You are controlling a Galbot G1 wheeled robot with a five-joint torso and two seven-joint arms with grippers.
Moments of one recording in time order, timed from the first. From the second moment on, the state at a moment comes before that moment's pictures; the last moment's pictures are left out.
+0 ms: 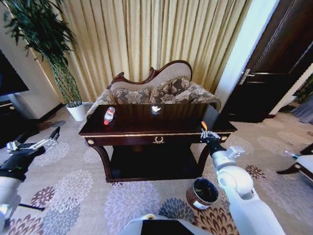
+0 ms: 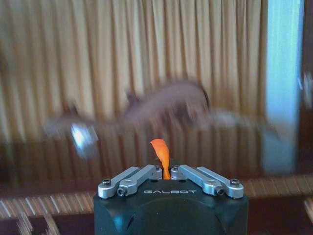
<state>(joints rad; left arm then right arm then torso) 1.77 -1.19 -1.45 -2.48 -0.94 0.36 0.11 -1.40 1.18 0.66 2.16 0.50 -0.43 0.18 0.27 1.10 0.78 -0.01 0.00</state>
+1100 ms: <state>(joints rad) 1.78 -1.23 -1.50 -2.47 -0.98 0.35 0.12 -1.36 1.31 0.70 1.45 0.24 -0.44 0.29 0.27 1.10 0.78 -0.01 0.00</state>
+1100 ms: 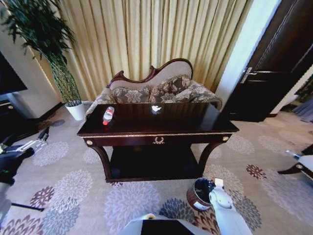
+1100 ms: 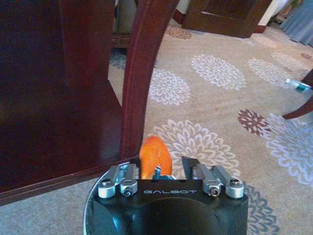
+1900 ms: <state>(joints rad) 1.78 -1.22 -1.52 -2.47 -1.00 0.35 0.13 -1.38 1.31 0.71 1.48 0.24 -0.45 0.26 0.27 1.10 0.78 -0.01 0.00</state>
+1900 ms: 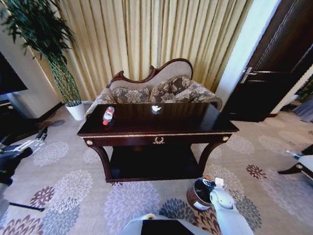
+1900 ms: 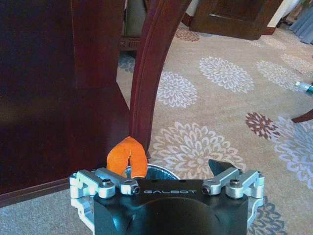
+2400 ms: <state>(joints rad) 1.78 -1.23 -1.53 -2.47 -0.99 0.34 0.14 -1.25 1.31 0.69 1.33 0.31 -0.60 0.40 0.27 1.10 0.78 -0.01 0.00</state>
